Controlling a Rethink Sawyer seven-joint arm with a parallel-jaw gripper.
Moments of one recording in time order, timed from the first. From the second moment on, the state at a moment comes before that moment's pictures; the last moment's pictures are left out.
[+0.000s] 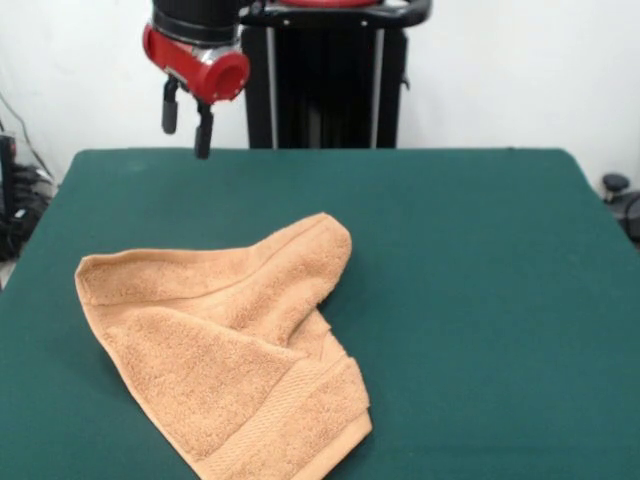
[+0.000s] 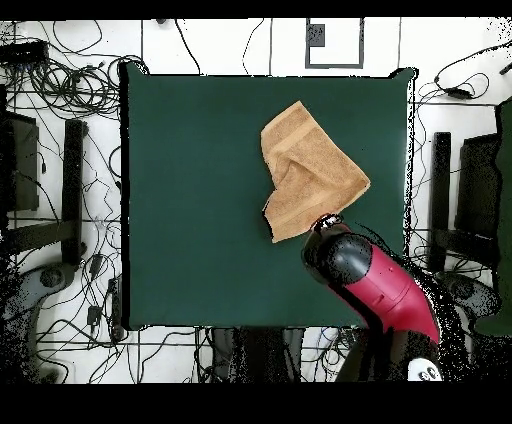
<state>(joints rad) -0.15 -0.65 -0.40 1.81 0.31 0.39 1.87</state>
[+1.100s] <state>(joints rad) -0.13 -0.57 -0.43 1.78 0.34 0.39 1.91</state>
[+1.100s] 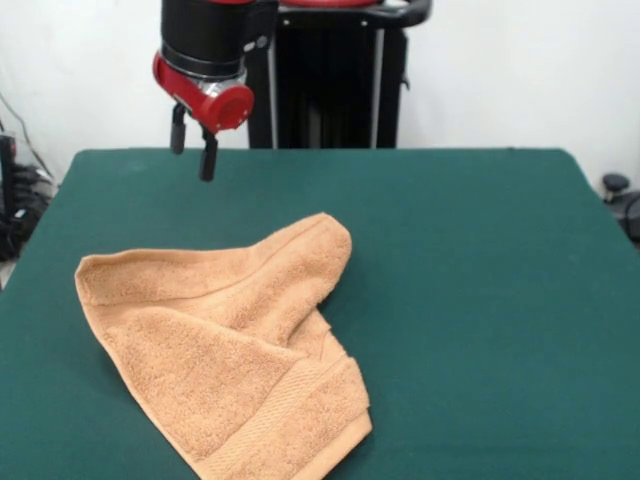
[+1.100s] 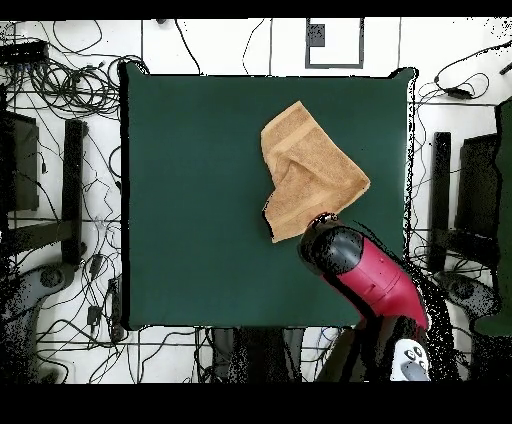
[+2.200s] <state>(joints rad) -0.16 -0.52 -0.43 1.64 0.34 0.39 1.91</state>
